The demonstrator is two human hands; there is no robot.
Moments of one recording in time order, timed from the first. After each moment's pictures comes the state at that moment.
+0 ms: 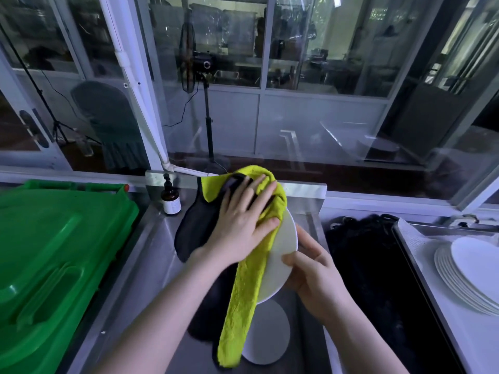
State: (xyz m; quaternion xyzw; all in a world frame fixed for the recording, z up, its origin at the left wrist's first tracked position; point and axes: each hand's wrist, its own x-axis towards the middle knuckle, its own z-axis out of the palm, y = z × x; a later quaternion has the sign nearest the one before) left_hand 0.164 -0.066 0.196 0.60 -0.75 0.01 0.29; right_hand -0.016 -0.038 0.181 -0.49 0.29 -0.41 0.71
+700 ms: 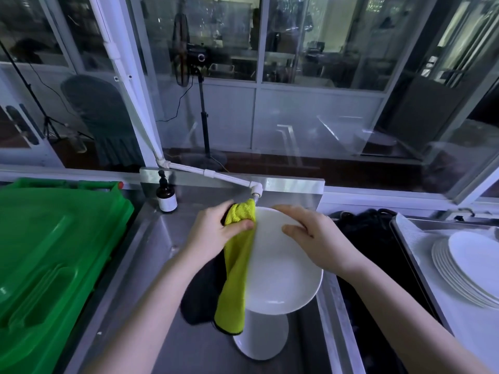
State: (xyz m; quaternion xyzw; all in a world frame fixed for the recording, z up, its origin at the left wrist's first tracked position) left_hand 0.198 -0.053 0.189 0.59 -0.62 -0.25 0.46; right_hand -0.026 -0.078 0.234 -0.83 0.42 -0.24 0.28
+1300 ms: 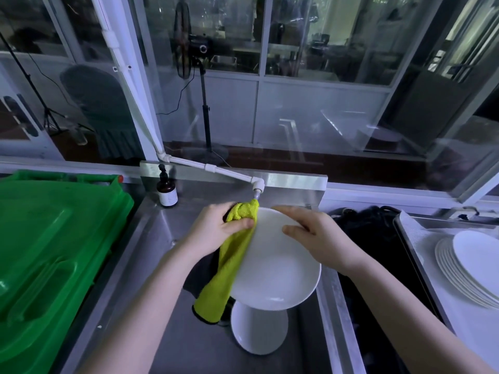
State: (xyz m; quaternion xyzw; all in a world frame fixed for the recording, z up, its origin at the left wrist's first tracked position) left_hand 0.206 -0.065 0.181 0.57 -0.63 -0.29 0.43; right_hand -0.024 -0.087 0.229 -0.83 0.40 -0.23 0.33
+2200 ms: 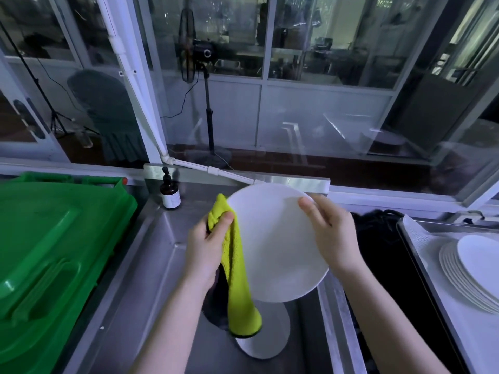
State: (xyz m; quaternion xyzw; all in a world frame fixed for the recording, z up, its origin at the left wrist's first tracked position) left_hand 0.179 -0.034 0.167 0.60 -0.32 -0.36 0.65; right_hand -0.020 -0.088 0.212 -0.69 0.49 -0.45 0.29
